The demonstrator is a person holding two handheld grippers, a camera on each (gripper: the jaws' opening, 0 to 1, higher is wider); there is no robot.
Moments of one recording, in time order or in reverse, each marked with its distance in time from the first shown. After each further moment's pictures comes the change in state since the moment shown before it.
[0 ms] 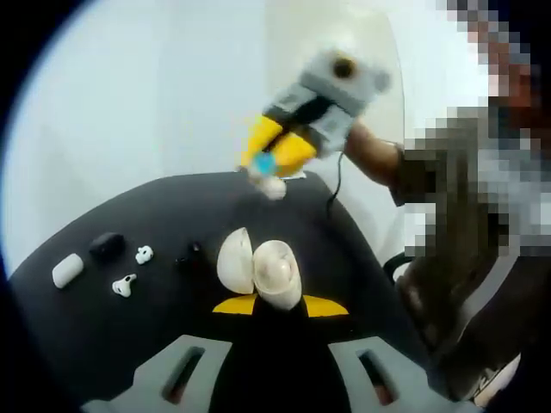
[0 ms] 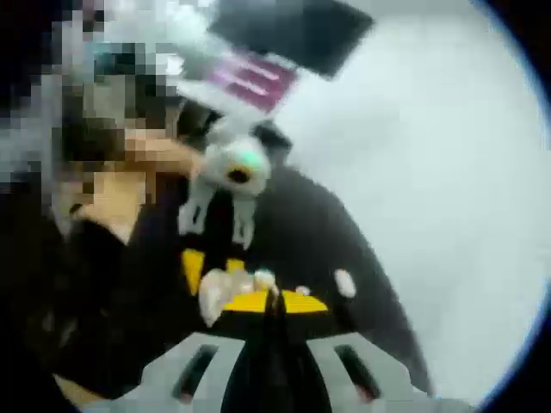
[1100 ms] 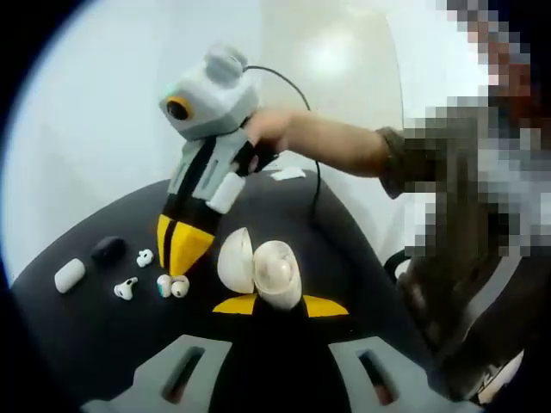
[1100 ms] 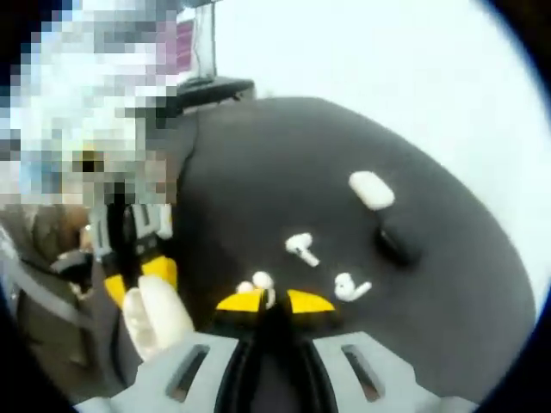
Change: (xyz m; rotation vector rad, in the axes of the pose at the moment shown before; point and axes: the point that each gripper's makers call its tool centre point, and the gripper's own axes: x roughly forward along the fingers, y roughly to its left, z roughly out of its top) left arm 0.000 0.001 0.001 0.026 0.004 0.006; right arm 0.092 -0.017 -0.058 0.742 0.209 0.285
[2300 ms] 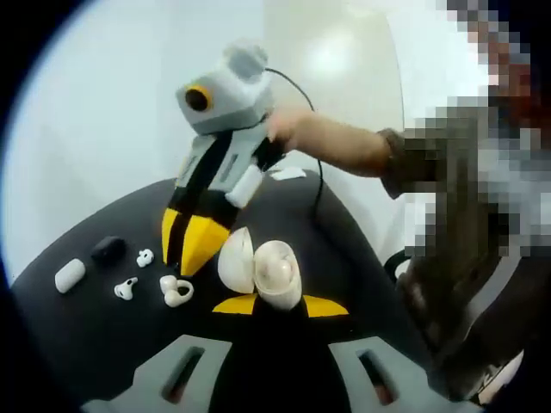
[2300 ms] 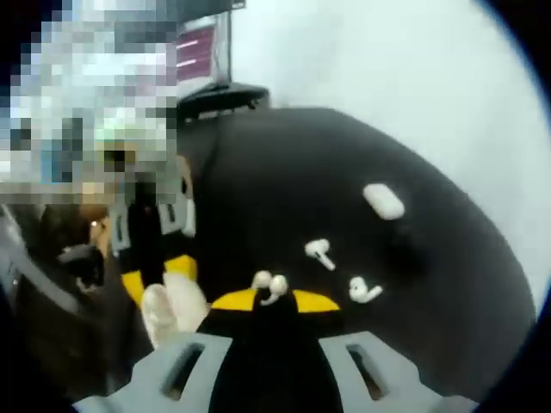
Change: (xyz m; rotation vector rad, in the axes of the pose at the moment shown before) left arm -0.001 0.000 0.000 0.001 0.000 0.001; right arm -0.006 0.010 0.008 -0.034 -0.072 -0.001
